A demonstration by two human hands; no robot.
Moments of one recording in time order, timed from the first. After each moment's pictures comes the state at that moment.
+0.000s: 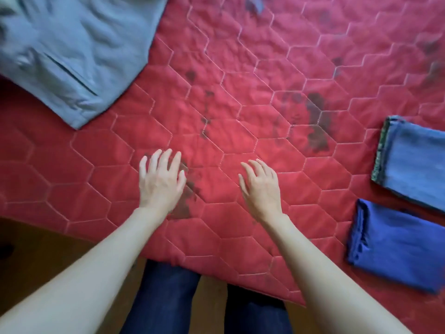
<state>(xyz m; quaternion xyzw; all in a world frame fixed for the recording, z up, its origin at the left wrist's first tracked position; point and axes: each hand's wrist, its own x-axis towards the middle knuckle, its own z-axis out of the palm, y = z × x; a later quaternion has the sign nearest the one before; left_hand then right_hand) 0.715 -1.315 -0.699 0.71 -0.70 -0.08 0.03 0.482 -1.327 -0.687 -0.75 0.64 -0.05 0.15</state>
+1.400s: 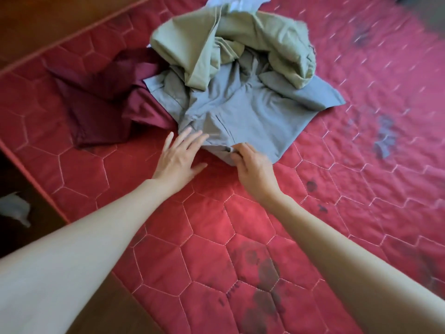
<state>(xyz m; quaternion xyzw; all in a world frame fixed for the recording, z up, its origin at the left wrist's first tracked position) 1.007 -1.436 -0.700 0.76 -0.63 -0.09 0.15 0.827 -1.518 -0.658 -0.86 0.38 -0.18 0.28</state>
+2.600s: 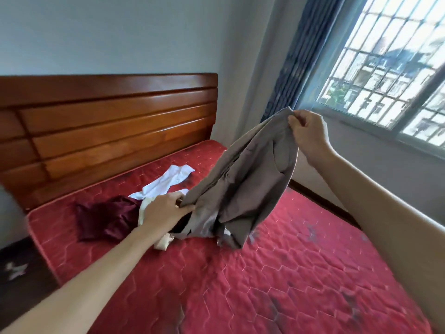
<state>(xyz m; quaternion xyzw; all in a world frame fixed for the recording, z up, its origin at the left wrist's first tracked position) 0.777 -1.339 -0.205 0.79 -0.49 -0.12 0.34 0.558 -1.533 -0.013 -0.75 0.45 -0.45 0.19</state>
